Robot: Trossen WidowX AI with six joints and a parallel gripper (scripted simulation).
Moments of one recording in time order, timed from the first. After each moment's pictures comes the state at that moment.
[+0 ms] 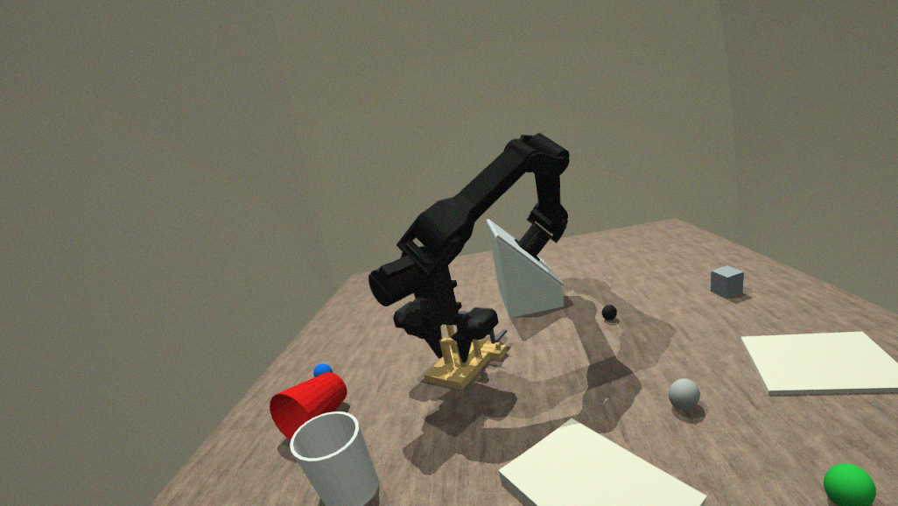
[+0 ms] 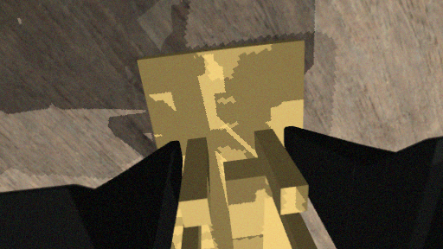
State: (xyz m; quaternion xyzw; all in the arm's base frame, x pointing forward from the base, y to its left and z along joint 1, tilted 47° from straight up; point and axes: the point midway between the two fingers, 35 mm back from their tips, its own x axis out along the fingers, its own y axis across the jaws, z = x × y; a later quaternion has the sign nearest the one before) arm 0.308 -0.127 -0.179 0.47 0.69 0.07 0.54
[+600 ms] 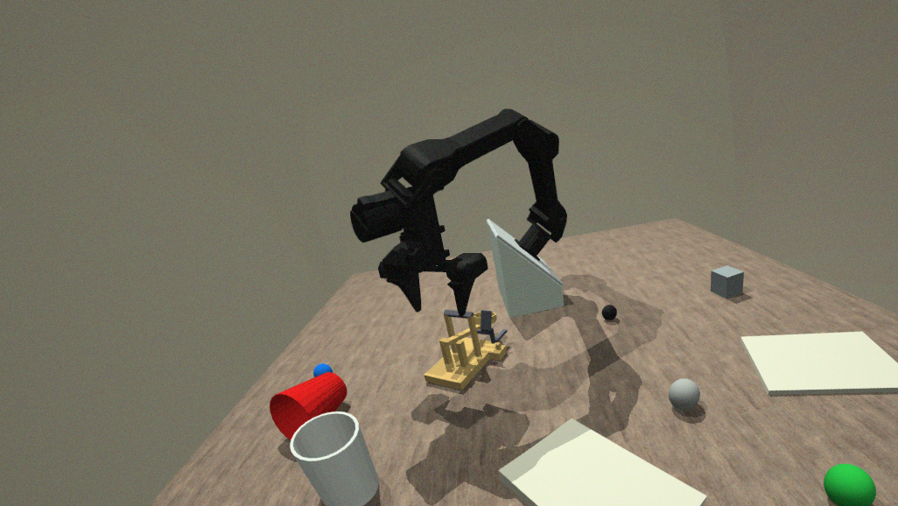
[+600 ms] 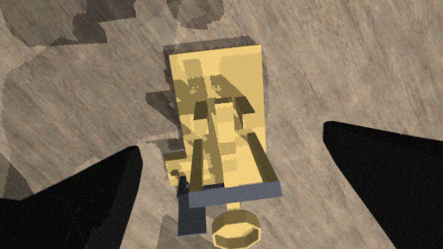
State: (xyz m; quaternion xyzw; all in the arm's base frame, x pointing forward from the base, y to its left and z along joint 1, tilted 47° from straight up) arm 0.306 -0.199 -0.116 0.47 0.68 0.07 0.55
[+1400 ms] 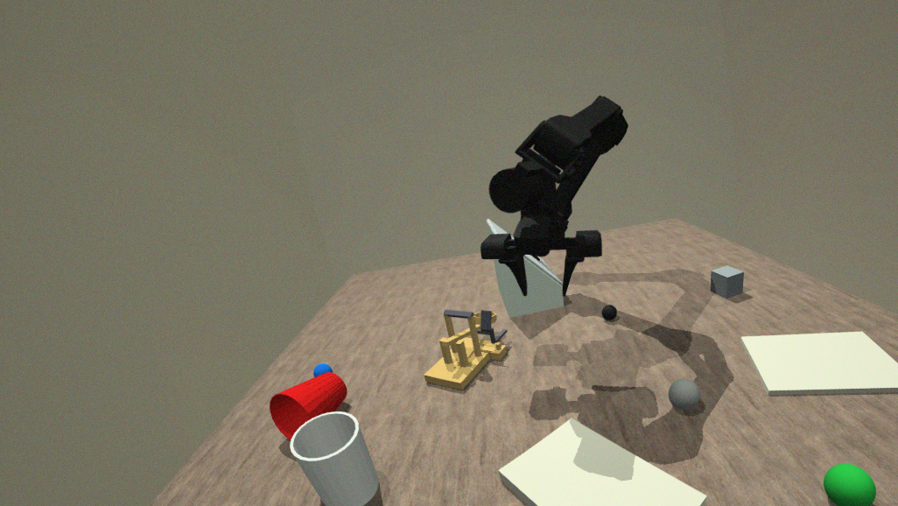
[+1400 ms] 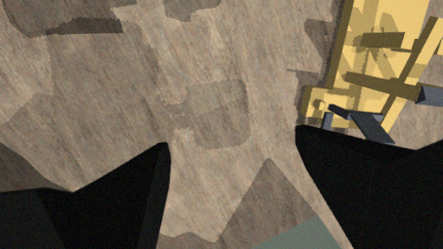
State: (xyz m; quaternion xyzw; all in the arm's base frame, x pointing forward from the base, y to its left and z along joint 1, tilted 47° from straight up) arm 0.334 -0.081 0.018 0.39 0.68 0.12 0.61
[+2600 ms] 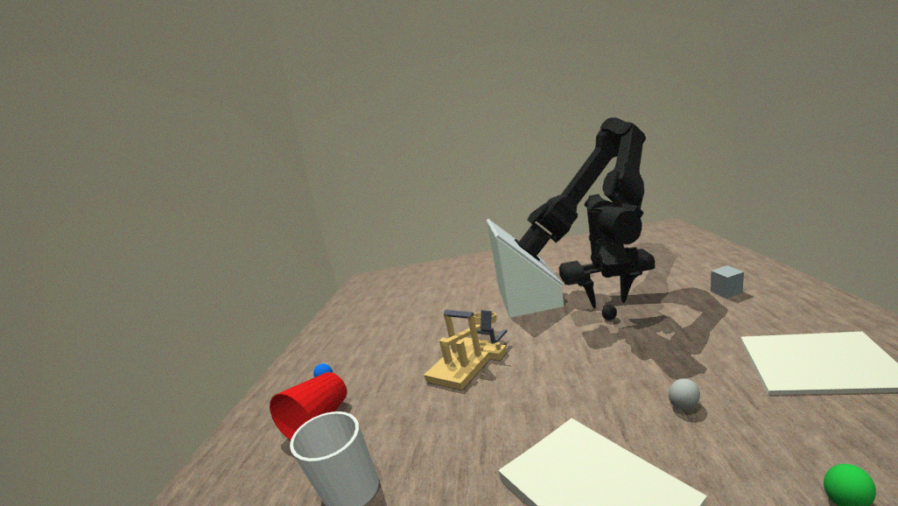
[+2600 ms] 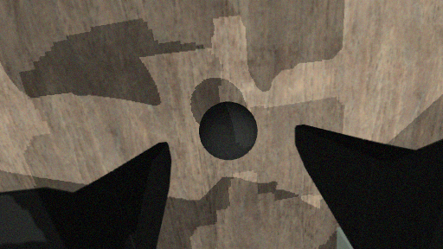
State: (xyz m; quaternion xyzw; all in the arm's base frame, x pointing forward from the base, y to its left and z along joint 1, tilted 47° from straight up) arm 0.234 0.104 0.060 0.32 0.65 0.24 0.65
